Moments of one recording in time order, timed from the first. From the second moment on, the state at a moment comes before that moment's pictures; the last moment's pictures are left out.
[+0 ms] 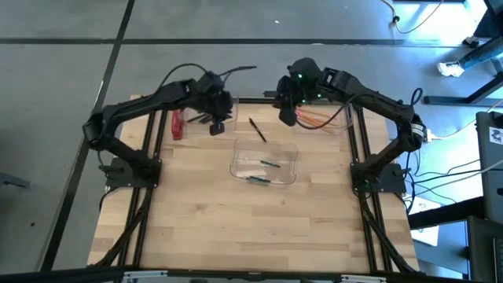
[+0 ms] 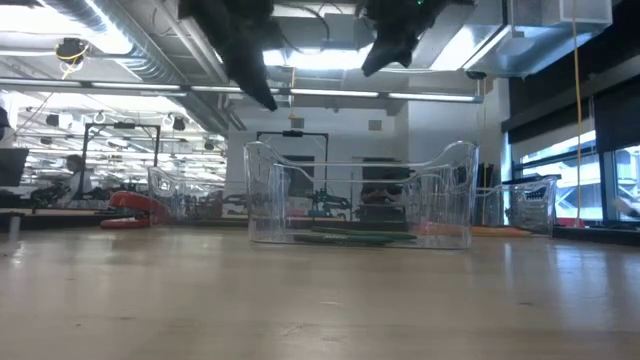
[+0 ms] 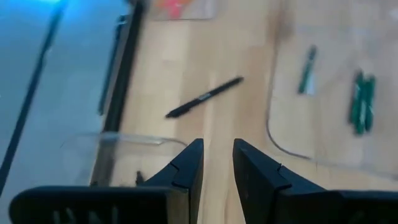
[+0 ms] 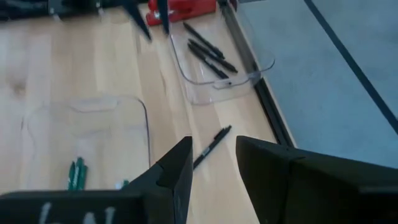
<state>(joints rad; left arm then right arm) 0.53 1.46 1.33 -0.76 0.12 0.39 -0.47 1.59 1.66 -0.85 -0.13 -0.19</state>
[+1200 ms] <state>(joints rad) 0.58 1.80 1.33 -0.44 0.24 0.64 -0.54 1.72 1.57 -0.72 -0.12 -0.12</state>
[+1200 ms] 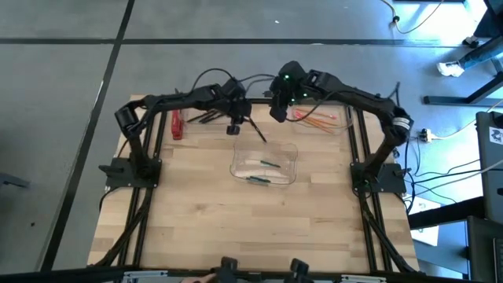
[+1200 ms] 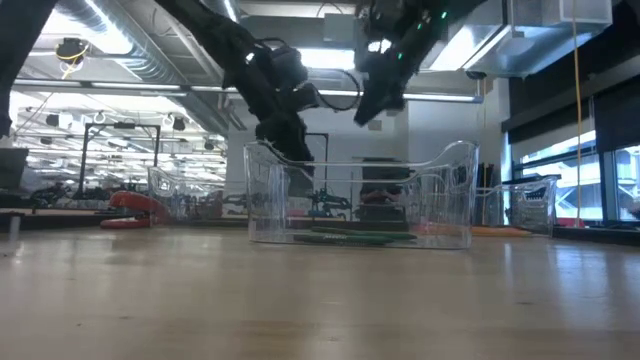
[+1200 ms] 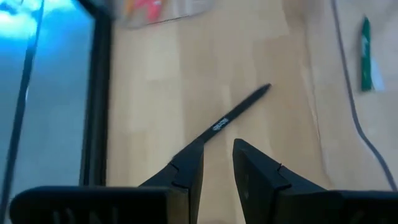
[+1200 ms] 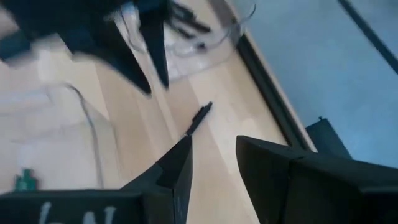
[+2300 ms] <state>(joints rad) 0.61 1.56 1.33 -0.54 0.05 0.39 -0.48 2.12 1.56 -0.45 -0.12 0.14</state>
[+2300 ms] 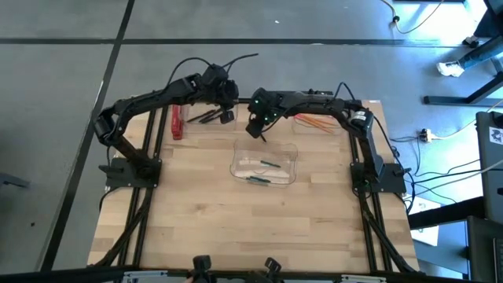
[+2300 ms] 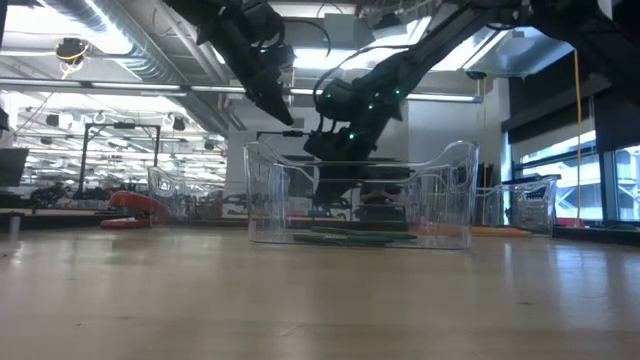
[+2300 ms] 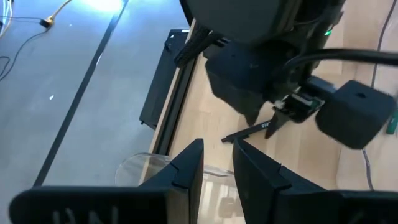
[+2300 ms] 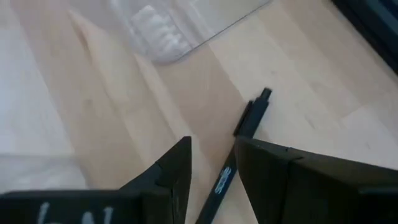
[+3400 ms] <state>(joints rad) 0.61 1.56 1.33 -0.54 0.05 0.39 -0.47 2.17 1.56 -0.51 -0.07 0.12</state>
